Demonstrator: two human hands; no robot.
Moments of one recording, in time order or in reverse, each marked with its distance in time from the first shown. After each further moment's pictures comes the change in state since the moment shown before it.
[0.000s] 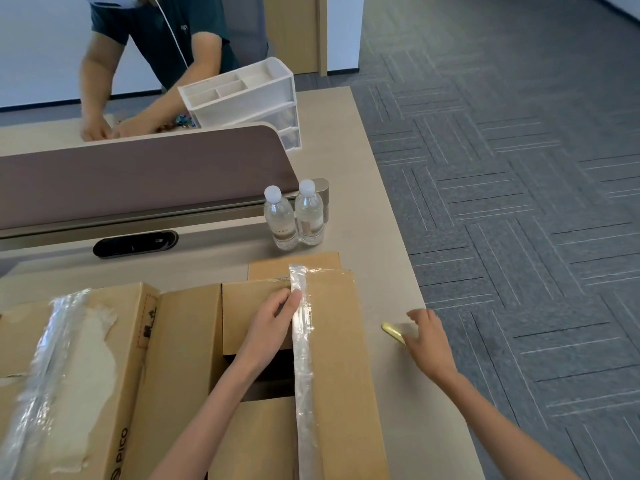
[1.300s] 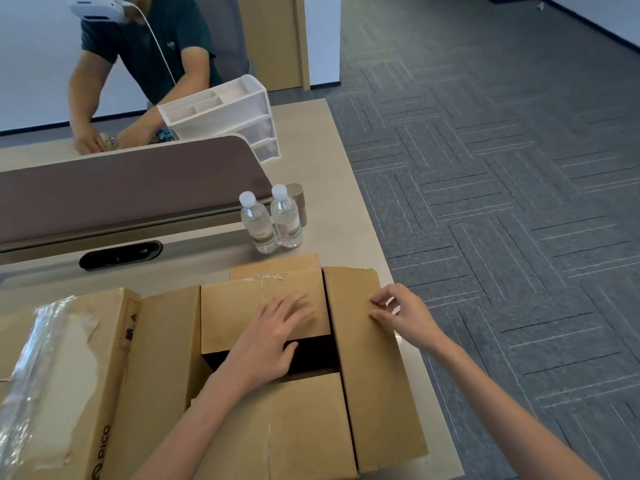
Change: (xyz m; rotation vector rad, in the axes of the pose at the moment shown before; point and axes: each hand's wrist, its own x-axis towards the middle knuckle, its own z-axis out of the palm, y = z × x) left_hand -0.017 -0.018 0.018 1.144 -0.210 0.624; right_hand -0.014 -0.045 -0.079 0.302 -0.110 -0.181
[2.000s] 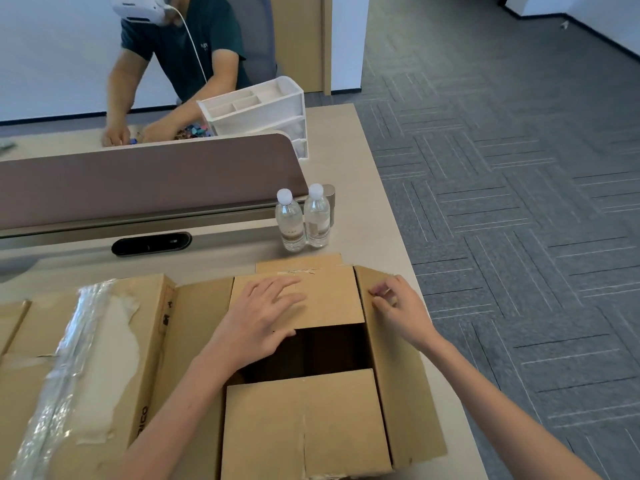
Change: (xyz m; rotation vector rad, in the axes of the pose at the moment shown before) left_hand -0.033 -0.058 -0.044 0.117 0.179 0.068; right_hand 0.017 -0.049 0.050 -0.073 0.061 -0.072
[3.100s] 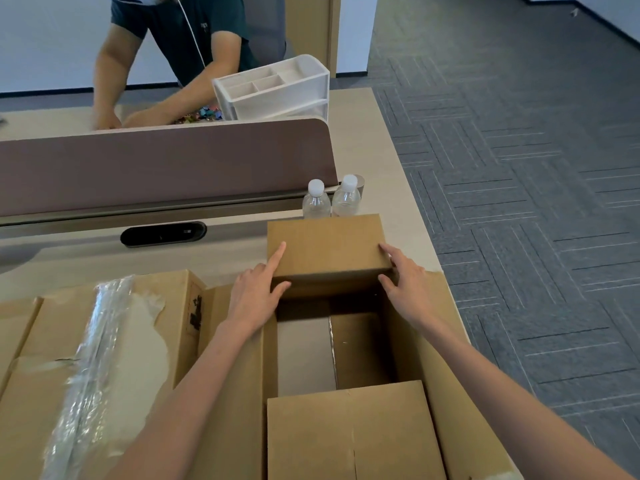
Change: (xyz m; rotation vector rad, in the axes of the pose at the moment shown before) left_hand 0.008 -0.088 0.042 -0.156 -0.066 -0.602; right_hand 0.042 -0.041 0.051 -0.186 0.086 0.034
